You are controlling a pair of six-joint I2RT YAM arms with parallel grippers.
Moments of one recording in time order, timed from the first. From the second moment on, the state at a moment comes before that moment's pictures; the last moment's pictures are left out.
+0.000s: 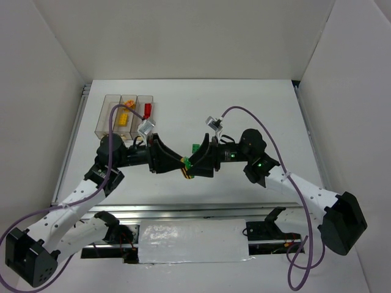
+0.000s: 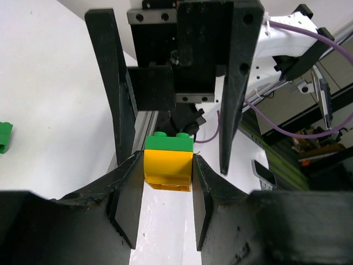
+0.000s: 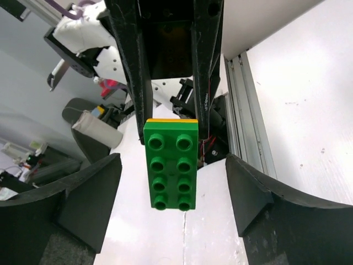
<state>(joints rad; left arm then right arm) -0.50 0.89 0.68 0.28 0.88 -0.72 0.68 1.12 0.70 0.51 -0.91 0.78</state>
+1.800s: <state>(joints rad) -0.48 1.05 1.04 -0.18 0.66 -0.42 0.48 0.90 0.62 0.25 -0.87 0.59</state>
